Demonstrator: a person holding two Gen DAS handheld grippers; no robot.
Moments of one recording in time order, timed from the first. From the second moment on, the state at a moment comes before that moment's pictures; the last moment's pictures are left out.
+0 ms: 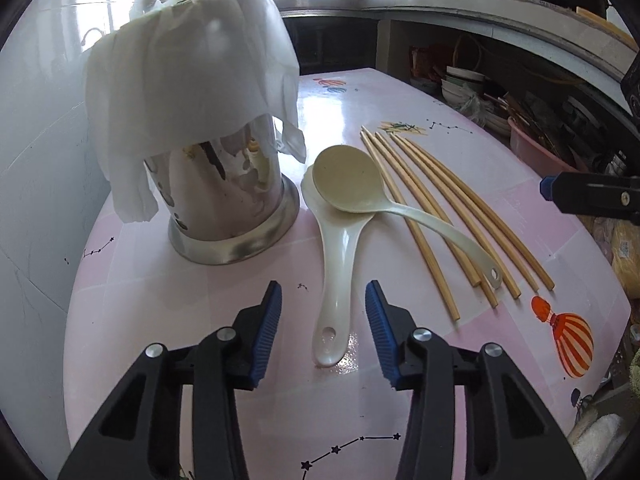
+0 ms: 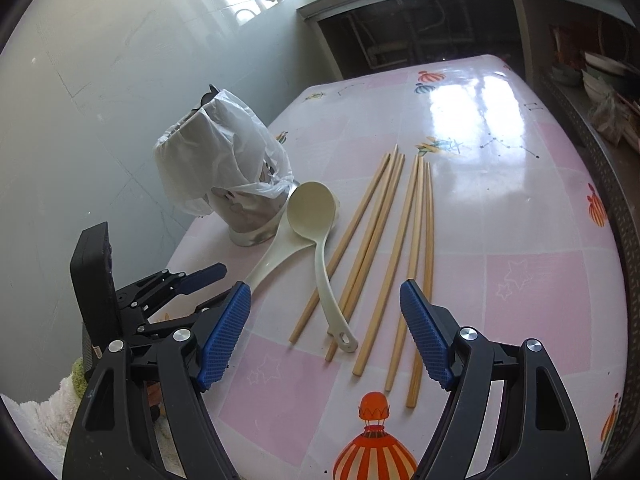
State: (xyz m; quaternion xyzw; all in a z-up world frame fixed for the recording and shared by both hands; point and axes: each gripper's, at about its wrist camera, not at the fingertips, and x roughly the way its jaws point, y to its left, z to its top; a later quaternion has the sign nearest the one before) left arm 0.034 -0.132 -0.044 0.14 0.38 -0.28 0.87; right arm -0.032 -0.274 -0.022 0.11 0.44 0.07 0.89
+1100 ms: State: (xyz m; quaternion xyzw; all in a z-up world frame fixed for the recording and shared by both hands) left arm 0.038 -0.128 -0.057 0.12 0.40 -0.26 0.87; right arm 0.040 -0.221 -0.075 -0.07 0.54 0.08 0.83
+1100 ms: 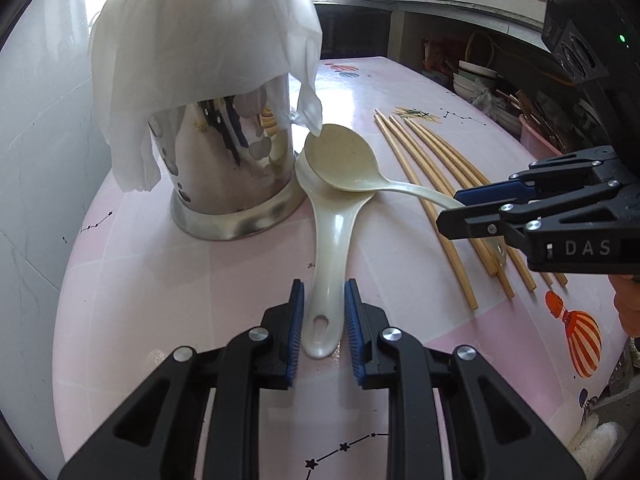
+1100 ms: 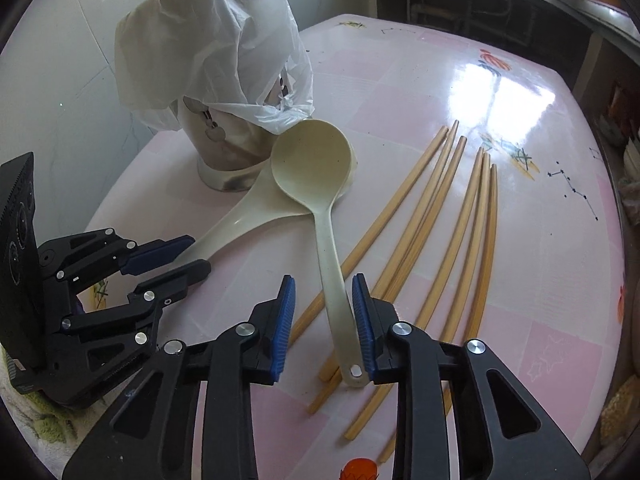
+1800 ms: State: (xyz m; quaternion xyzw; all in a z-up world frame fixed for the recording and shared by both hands) left arm 0.012 -0.105 -0.041 0.15 0.40 -0.26 0.87; right arm -0.010 -0.233 -0.050 0.04 0.54 0.10 0.83
